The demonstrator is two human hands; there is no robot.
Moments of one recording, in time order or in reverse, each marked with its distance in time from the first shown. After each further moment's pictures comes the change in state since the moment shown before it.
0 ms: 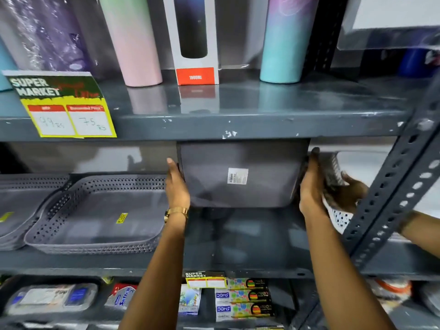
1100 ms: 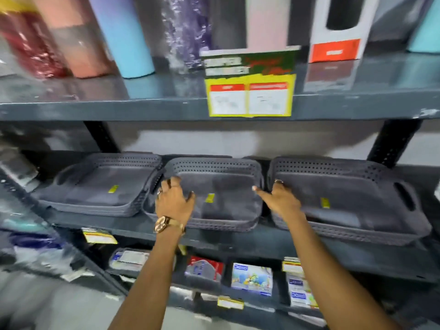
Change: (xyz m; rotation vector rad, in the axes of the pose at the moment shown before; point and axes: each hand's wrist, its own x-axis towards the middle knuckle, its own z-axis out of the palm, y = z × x) left_hand 0.065 0.014 -0.270 1.274 0.088 0.268; right_hand -0.199 0.100 0.184 -1.158 -0.668 -0.119
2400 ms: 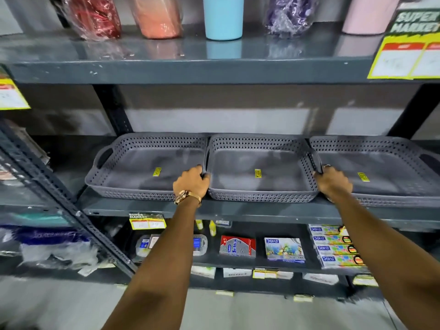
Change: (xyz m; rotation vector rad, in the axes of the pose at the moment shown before) left_hand 0.080 -0.143 -0.004 -0.040 -0.225 0.163; right_hand -0.017 -0.027 0.063 -0.192 0.333 0.353
